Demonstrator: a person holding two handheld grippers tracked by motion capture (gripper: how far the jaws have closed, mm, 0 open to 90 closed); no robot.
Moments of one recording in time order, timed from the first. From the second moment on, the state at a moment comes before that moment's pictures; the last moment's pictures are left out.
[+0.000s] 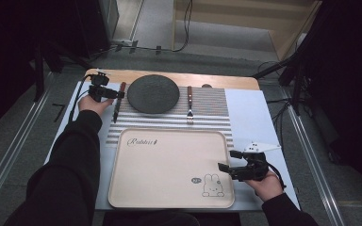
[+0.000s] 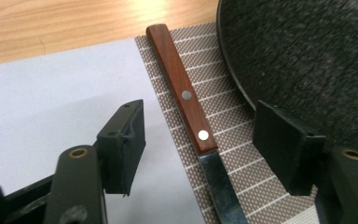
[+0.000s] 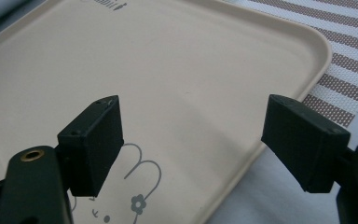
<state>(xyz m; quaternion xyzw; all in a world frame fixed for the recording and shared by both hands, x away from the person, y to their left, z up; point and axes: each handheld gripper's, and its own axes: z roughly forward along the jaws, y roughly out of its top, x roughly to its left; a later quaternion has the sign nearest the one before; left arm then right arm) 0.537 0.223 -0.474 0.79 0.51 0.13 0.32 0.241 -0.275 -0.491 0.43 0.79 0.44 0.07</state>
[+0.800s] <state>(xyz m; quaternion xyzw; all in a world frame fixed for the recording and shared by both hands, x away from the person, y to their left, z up) 0.525 0.204 -0.489 0.76 0.55 0.18 0.28 0.242 -0.273 -0.492 0.43 0.79 0.43 0.07</state>
